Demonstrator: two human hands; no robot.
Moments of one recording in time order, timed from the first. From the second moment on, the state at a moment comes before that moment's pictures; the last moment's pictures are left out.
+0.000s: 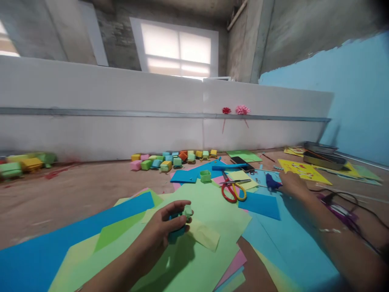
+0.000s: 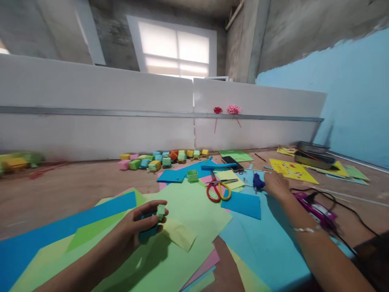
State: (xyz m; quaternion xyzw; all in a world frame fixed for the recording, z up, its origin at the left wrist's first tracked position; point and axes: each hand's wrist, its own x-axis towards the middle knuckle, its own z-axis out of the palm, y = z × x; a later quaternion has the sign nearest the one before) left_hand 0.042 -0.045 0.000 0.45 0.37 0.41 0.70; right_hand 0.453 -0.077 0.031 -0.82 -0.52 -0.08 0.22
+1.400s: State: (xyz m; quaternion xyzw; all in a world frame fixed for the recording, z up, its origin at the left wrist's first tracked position) left_hand 0.117 -0.013 0.001 0.51 0.38 0.50 0.59; right_hand 0.238 -0.042 0.004 -0.48 -0.32 0.57 0.59
